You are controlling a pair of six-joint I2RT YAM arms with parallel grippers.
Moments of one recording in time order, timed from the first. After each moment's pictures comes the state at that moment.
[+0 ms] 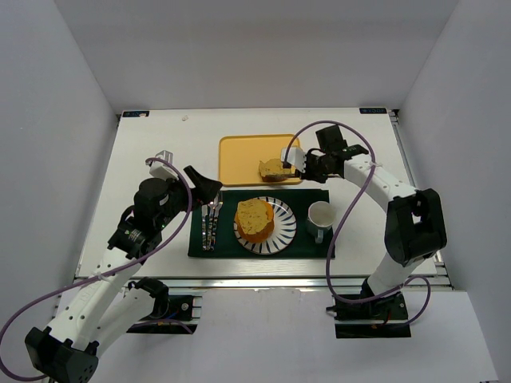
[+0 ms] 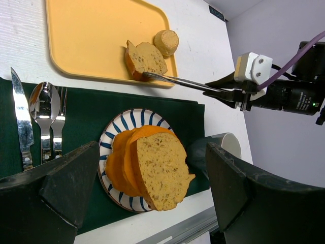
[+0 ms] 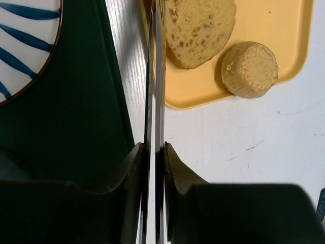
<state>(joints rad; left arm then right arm) -0.44 0.77 0.73 -0.25 0.02 -0.74 0.38 1.68 1.27 -0.57 -0.34 -1.10</state>
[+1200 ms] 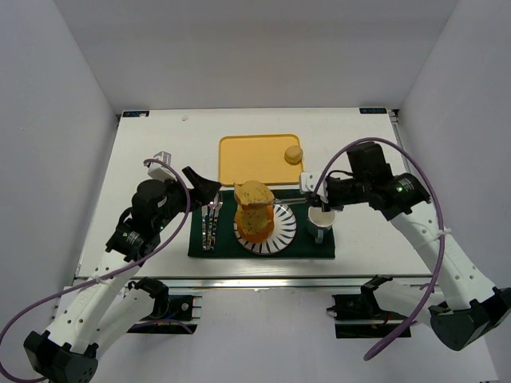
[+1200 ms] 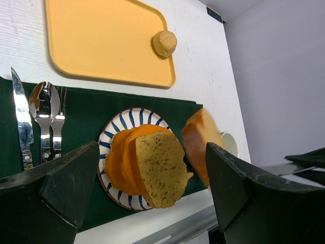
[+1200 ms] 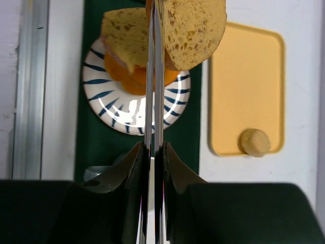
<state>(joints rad) -0.44 0.74 0.73 -0.27 0.02 -0.75 0.50 1.08 1.25 -0.96 -0.68 -1.06</state>
